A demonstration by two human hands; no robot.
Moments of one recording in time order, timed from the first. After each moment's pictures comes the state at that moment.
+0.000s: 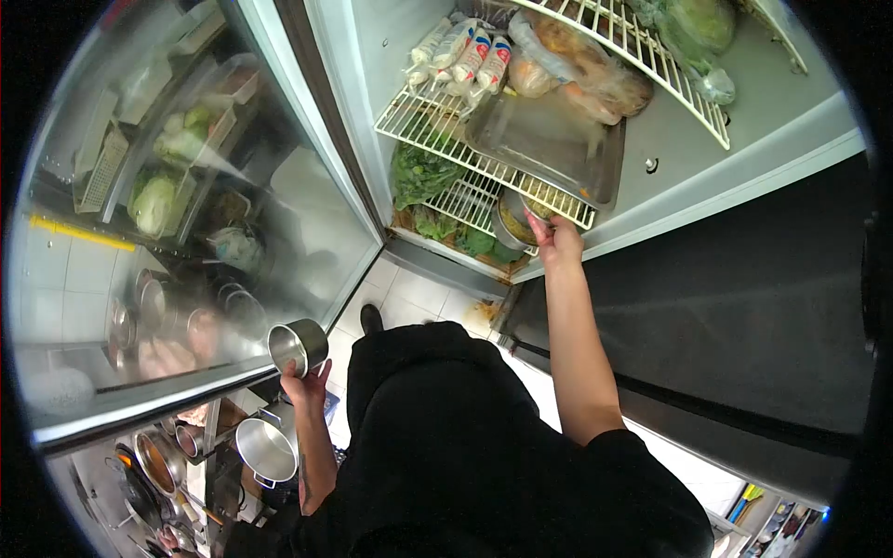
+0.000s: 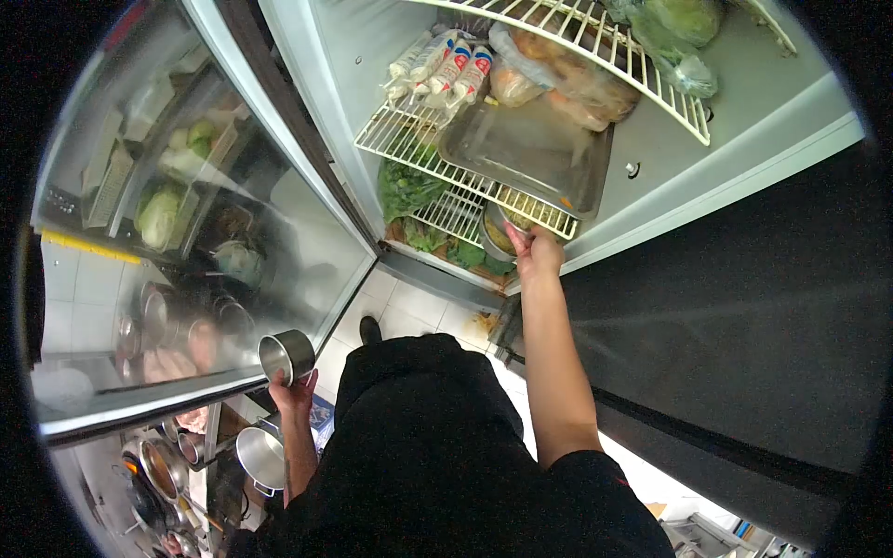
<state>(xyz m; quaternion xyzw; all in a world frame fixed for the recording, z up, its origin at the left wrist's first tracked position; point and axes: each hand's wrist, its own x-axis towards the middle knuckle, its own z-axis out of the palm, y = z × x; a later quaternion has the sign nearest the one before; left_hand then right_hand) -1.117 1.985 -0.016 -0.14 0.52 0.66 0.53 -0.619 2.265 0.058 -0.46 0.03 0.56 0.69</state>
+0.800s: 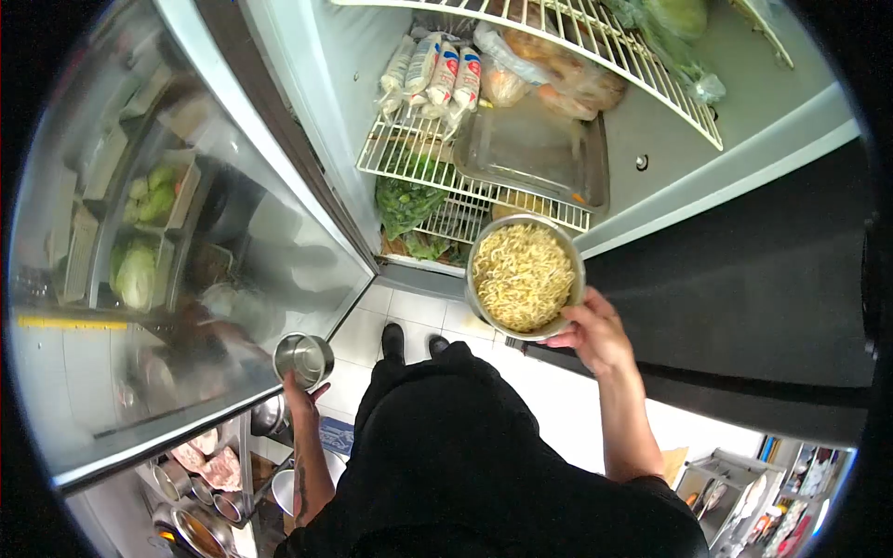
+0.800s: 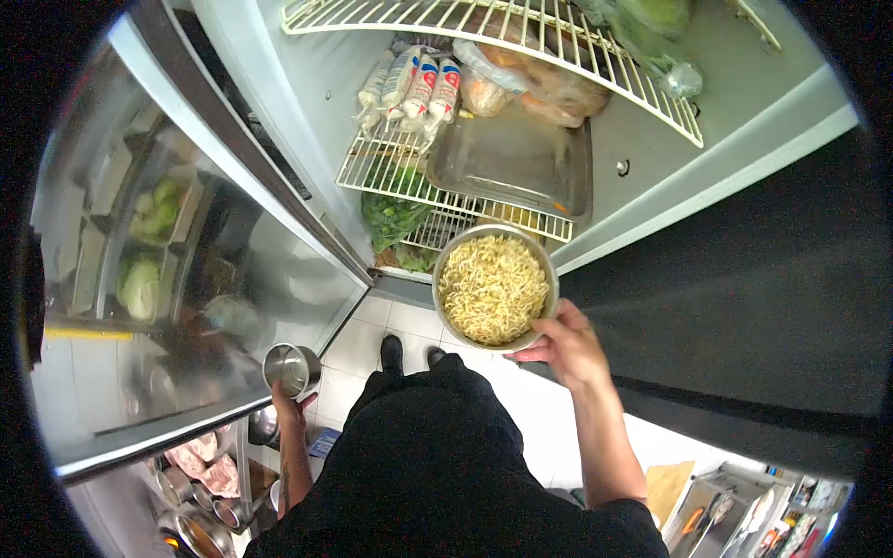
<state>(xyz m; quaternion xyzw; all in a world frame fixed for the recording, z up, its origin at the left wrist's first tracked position) -1.190 2.073 -0.036 0.09 0.68 0.50 0.53 -0.662 2.111 0.216 -0.55 -0.18 0.64 0.51</state>
